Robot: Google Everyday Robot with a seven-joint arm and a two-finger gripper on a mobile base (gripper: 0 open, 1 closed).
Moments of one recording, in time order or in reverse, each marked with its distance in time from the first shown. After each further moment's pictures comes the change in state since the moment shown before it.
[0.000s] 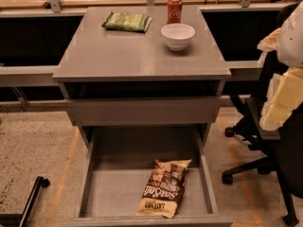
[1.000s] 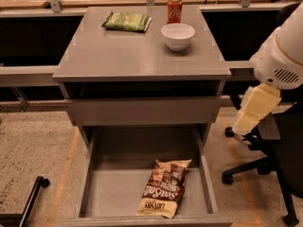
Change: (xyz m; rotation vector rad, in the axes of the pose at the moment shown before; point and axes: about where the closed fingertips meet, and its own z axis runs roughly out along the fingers) arm -0.004 -0.006 0.050 0.041 0.004 0.159
